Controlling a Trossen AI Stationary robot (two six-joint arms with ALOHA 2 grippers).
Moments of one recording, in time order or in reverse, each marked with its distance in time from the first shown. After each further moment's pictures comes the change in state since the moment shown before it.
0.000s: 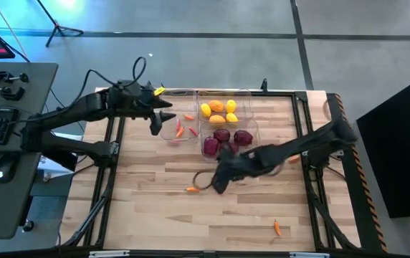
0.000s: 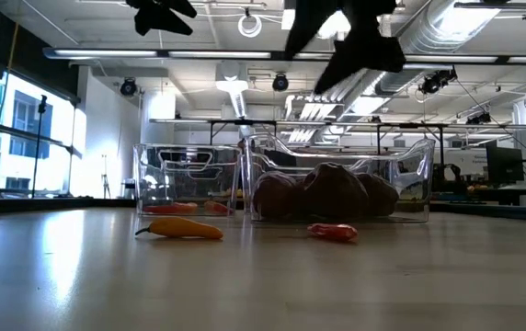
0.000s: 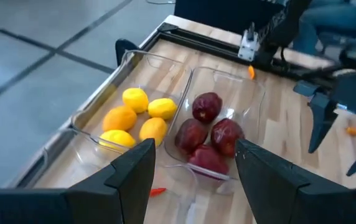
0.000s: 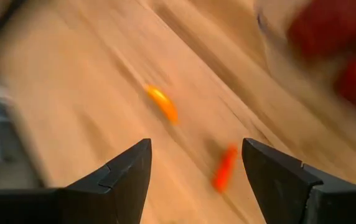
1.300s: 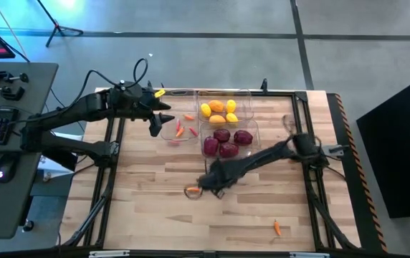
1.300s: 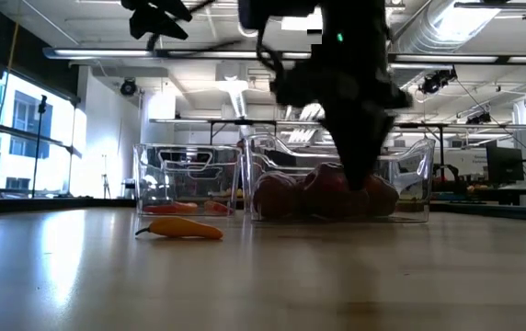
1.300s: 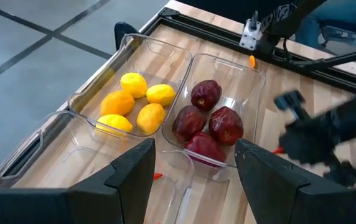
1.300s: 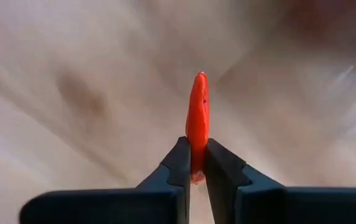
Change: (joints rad) left arm -0.003 -0.002 0.000 -0.051 0.003 -0.040; right arm -0.026 0.443 0.329 -0.591 -0.086 0.002
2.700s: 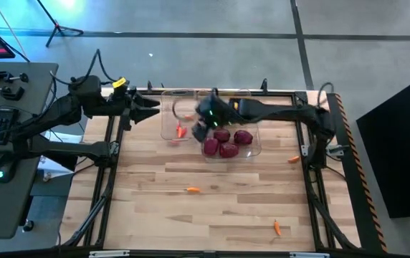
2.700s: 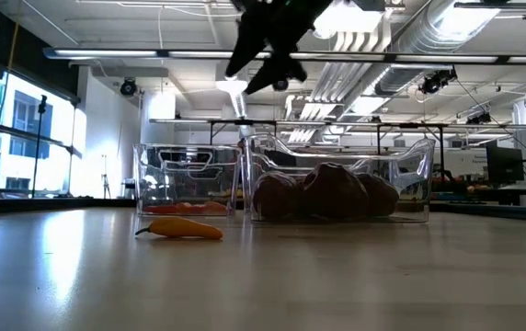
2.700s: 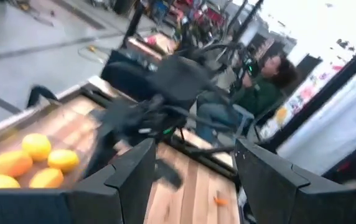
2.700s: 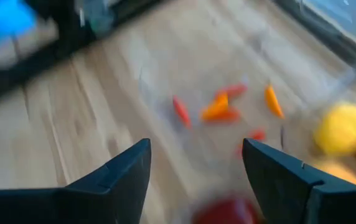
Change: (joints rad) left arm -0.001 -0.201 0.000 0.227 0.216 -0.330; right arm -0.411 -0.274 0.004 0.623 -0.063 -0.597
